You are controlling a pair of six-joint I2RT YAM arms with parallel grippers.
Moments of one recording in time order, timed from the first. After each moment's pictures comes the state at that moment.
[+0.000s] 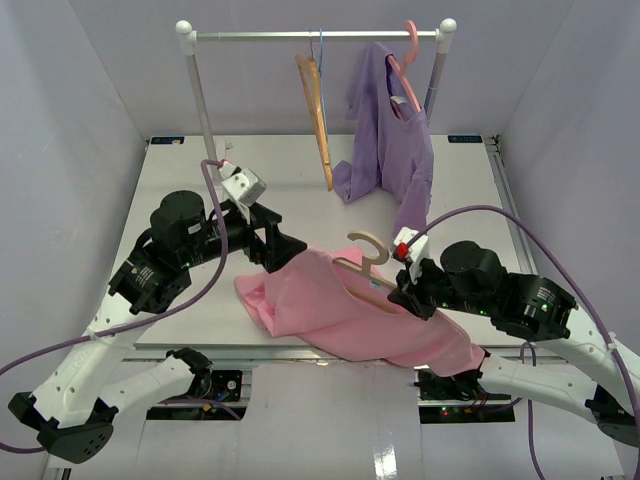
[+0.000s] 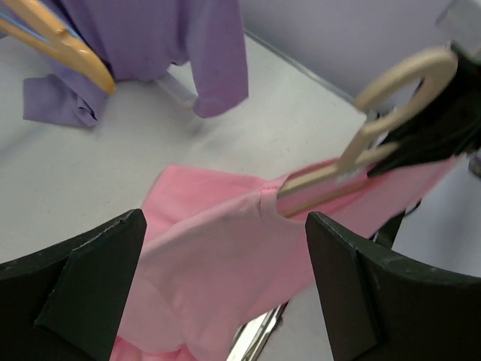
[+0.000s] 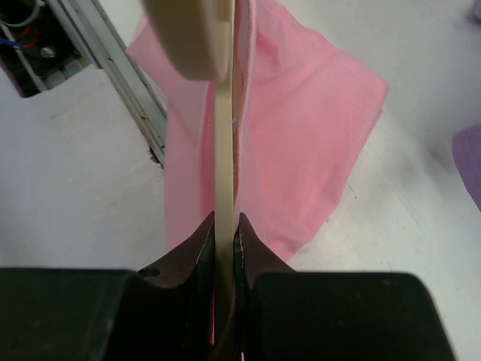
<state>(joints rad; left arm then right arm) -0.63 0.90 1.22 -0.52 0.44 -0.10 1.06 0.76 1.13 -0.94 -0.06 0.02</state>
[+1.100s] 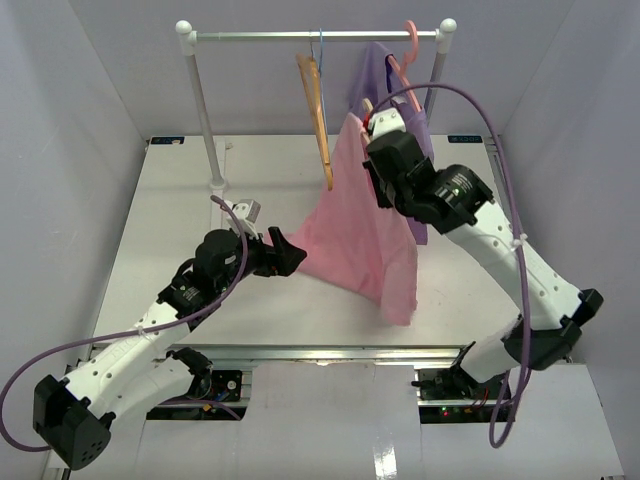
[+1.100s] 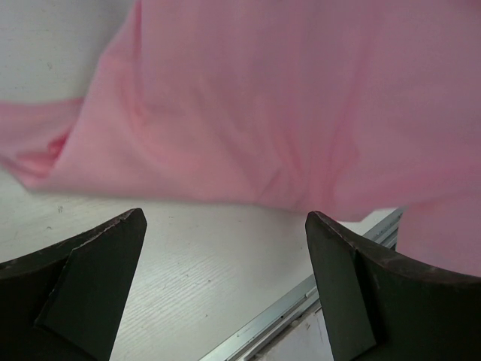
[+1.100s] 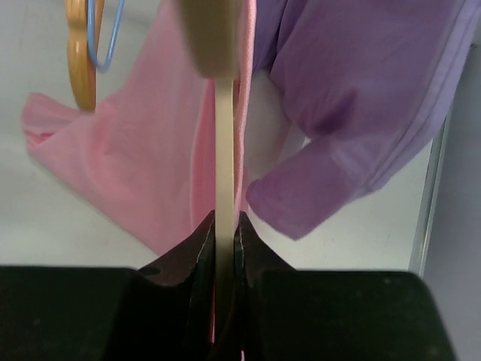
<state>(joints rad) -0.63 0.86 0.67 -0.13 0.07 -0.56 0.86 1.47 1.86 -1.08 0.55 0.17</state>
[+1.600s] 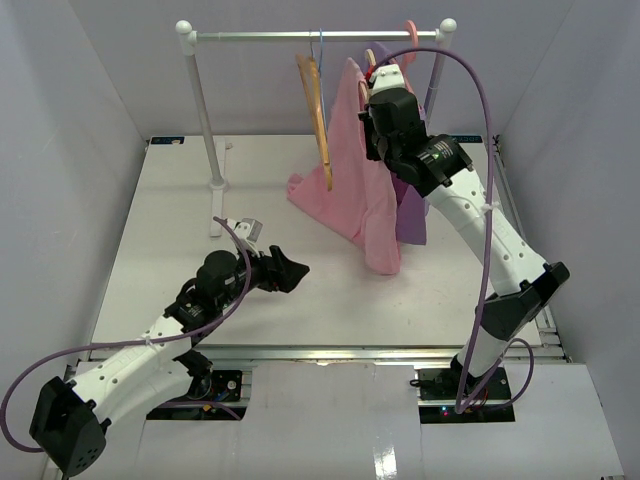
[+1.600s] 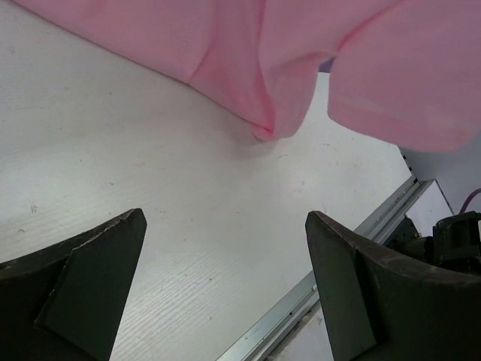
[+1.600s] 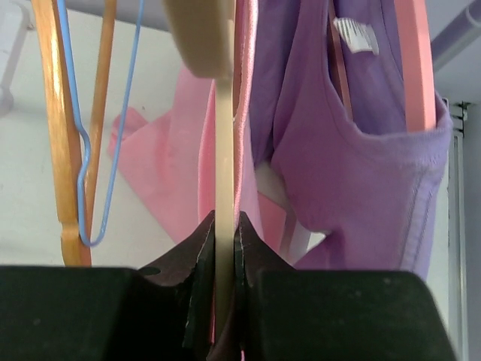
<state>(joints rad) -0.65 0.79 0.46 0.09 0.10 -0.56 0.69 1.67 2.03 -0.82 0.47 0.11</state>
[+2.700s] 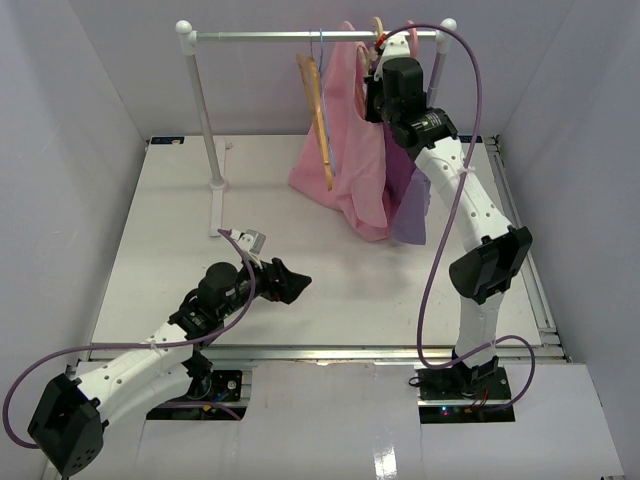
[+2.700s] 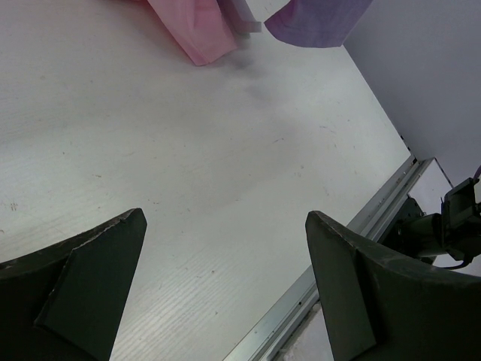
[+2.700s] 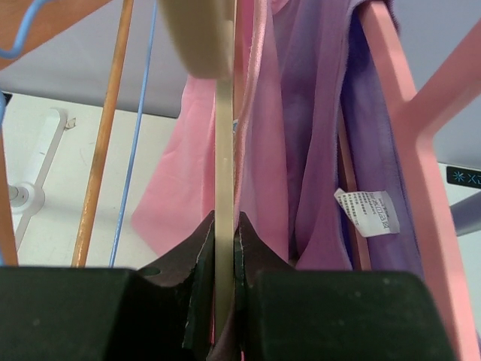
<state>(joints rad) -0.68 0.78 0.32 0.26 0.14 -0.54 0.49 1.96 2.24 -0.55 0.21 0.12</state>
